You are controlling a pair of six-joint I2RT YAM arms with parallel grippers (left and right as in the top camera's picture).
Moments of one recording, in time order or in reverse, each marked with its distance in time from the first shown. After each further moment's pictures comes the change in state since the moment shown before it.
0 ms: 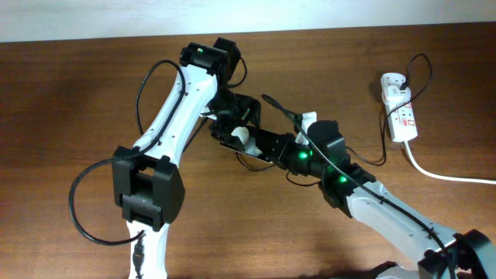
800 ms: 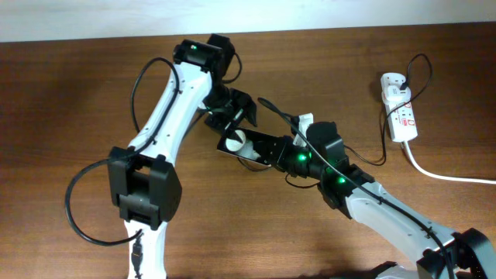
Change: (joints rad) left arm 0.038 0.000 0.021 0.006 0.006 0.200; right arm 0.001 0.004 -0.009 0.001 -0.042 -0.030
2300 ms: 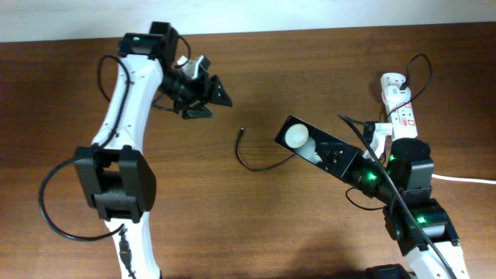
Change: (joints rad) left arm 0.230 0.000 0.000 0.072 0.192 0.995; right arm -0.359 -0.572 0.002 -0.584 -0.069 -0.254
